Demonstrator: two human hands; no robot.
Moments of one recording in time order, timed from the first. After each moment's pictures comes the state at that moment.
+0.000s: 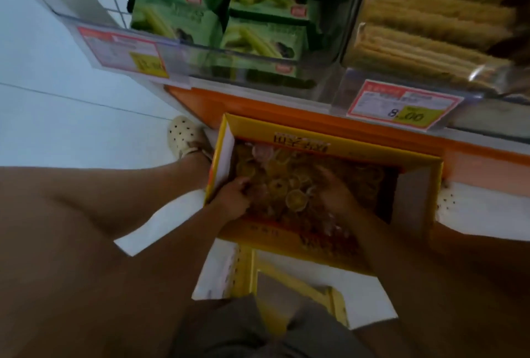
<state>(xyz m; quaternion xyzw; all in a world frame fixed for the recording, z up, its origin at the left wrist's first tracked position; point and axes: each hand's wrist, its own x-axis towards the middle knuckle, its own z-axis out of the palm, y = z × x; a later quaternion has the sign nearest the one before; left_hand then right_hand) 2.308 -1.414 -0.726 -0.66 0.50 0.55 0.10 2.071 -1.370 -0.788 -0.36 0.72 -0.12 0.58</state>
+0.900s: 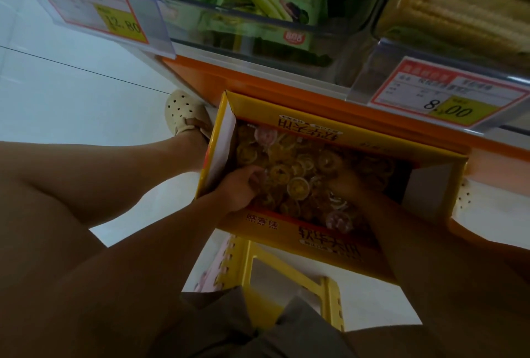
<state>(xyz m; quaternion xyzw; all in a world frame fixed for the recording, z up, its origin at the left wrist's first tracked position) 2.301 -1.405 -0.740 -0.63 0.54 0.55 0.10 2.047 -1.386 -0.838 -0.38 0.70 -0.12 0.59</state>
